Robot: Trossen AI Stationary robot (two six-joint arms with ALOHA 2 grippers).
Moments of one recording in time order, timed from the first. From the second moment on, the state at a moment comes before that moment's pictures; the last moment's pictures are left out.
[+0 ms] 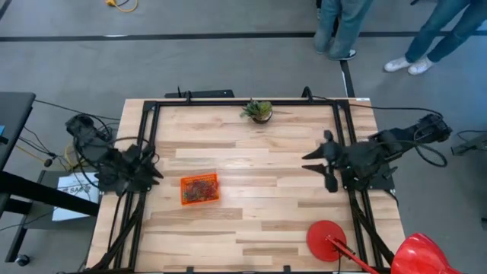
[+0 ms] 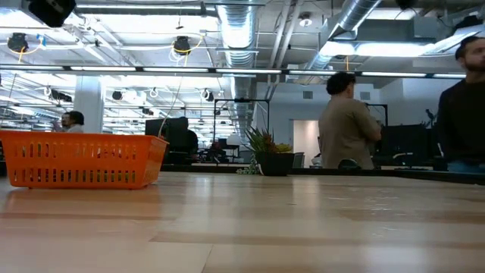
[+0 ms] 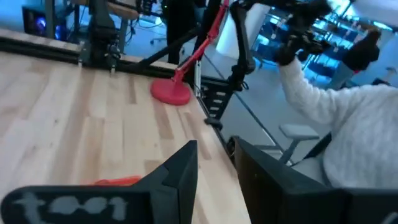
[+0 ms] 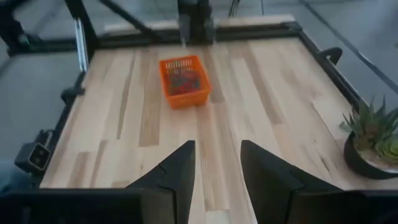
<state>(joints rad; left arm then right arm) -0.68 0.21 0.61 -0.54 -0.28 -0.40 0.42 0.88 1.03 -0.72 0.40 0.25</state>
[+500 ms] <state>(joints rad) -0.67 0.08 0.46 -0.19 -0.27 -0.02 0.17 0.29 0.35 -0.05 0.03 0.06</state>
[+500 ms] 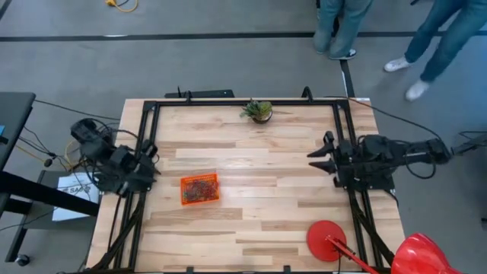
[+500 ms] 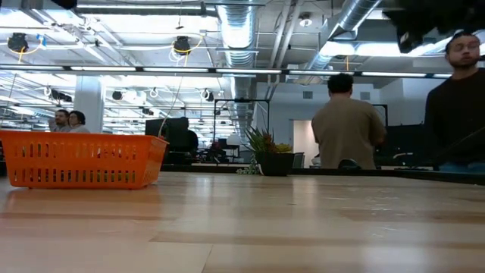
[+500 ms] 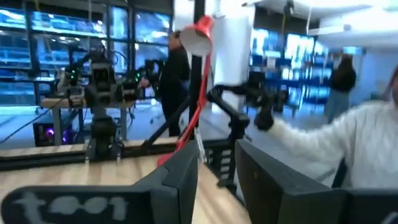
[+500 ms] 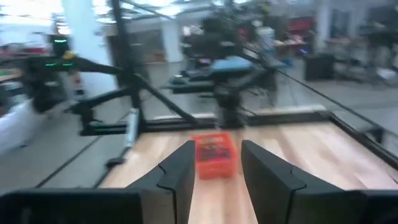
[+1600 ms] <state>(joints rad) -0.58 0.00 0.01 0.22 -0.20 -0.15 -0.07 0.27 0.09 0.18 -0.18 0.18</state>
